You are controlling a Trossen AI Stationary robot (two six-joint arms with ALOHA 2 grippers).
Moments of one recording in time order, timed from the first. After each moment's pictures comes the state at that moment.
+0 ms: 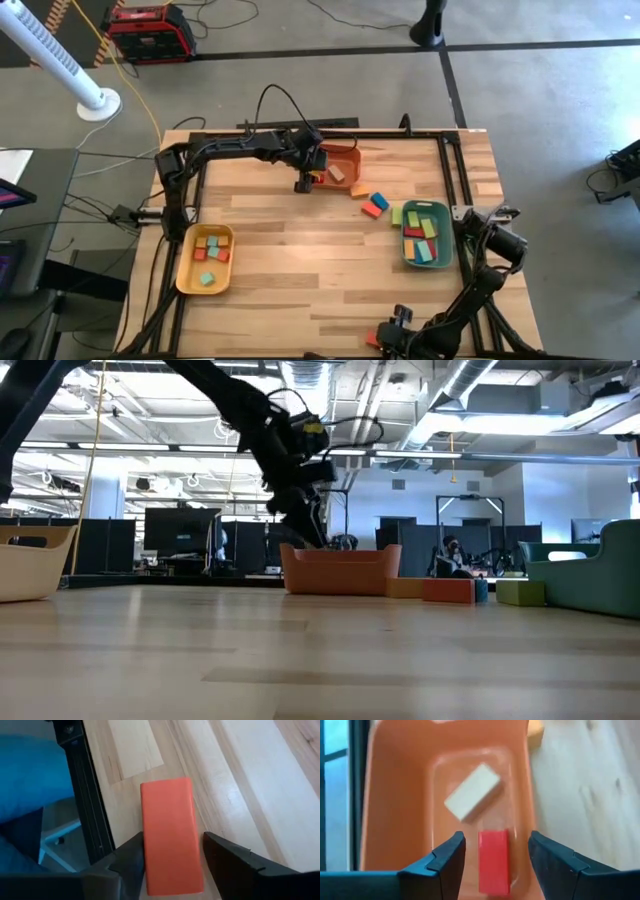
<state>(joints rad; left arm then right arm) 0.44 1.90 1.43 -0.46 0.10 0.64 0.98 2.07 1.33 -0.50 0.47 1.26</state>
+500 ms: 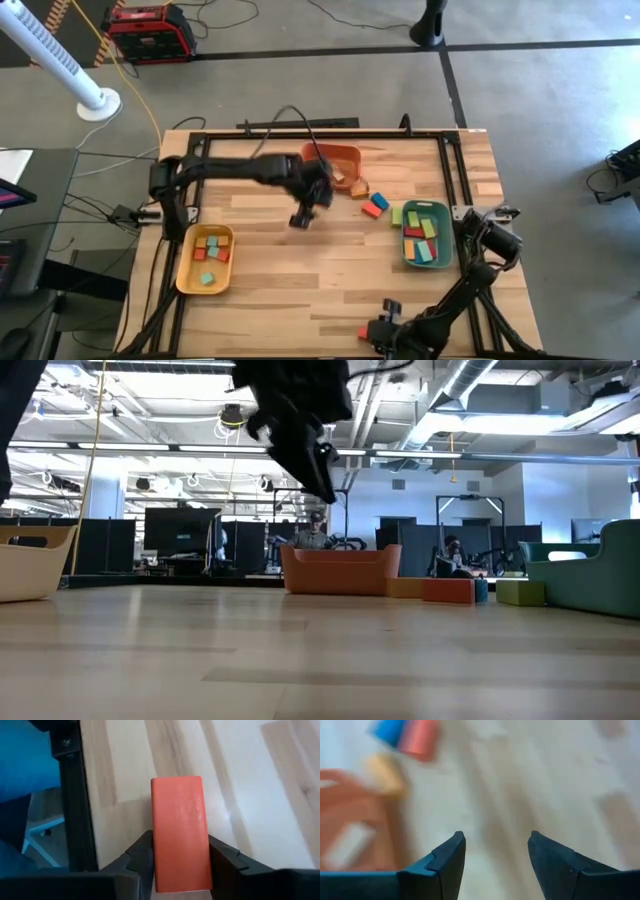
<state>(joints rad) 0.15 1.83 1.56 -0.78 0.17 0.48 0.91 2.06 1.33 -0.49 0.47 1.05</state>
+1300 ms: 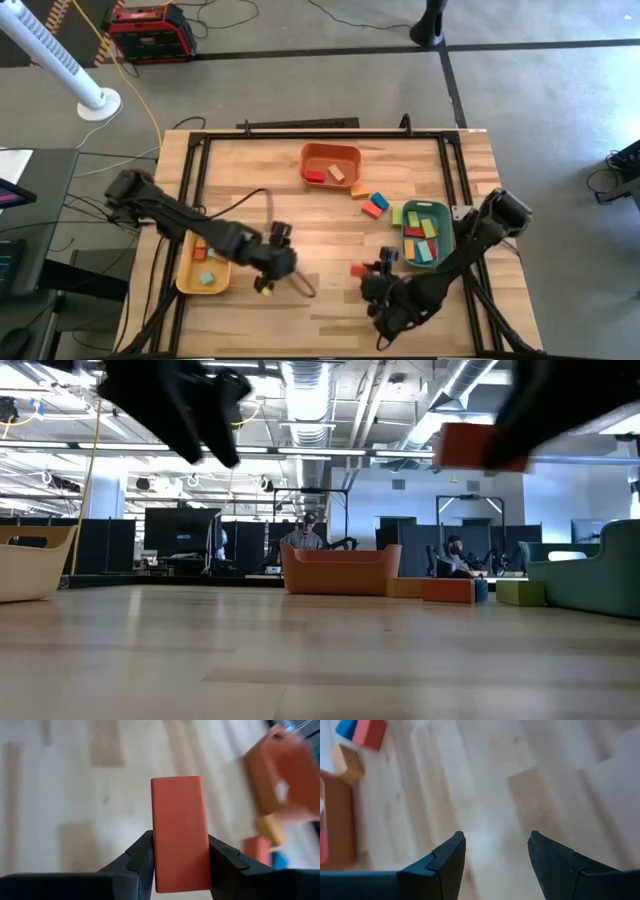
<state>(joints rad) -0.42 1.56 1.19 -0.67 -0.31 0.02 0.71 1.82 1.33 -0.90 0.83 0.71</state>
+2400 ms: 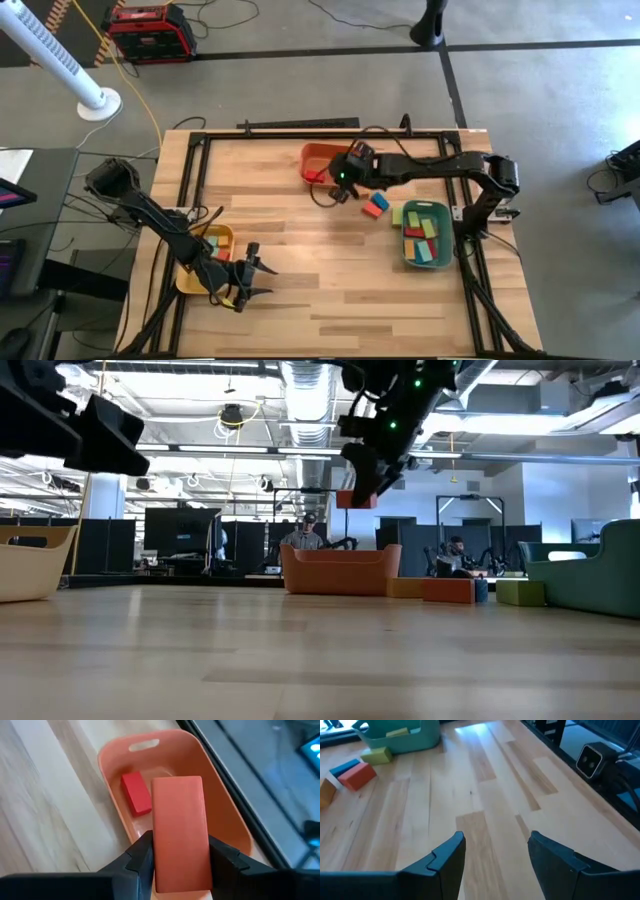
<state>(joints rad) -0.73 1.32 0.45 0.42 -0.53 -0.15 -0.17 1.72 1.33 -0.56 0.48 0.14</state>
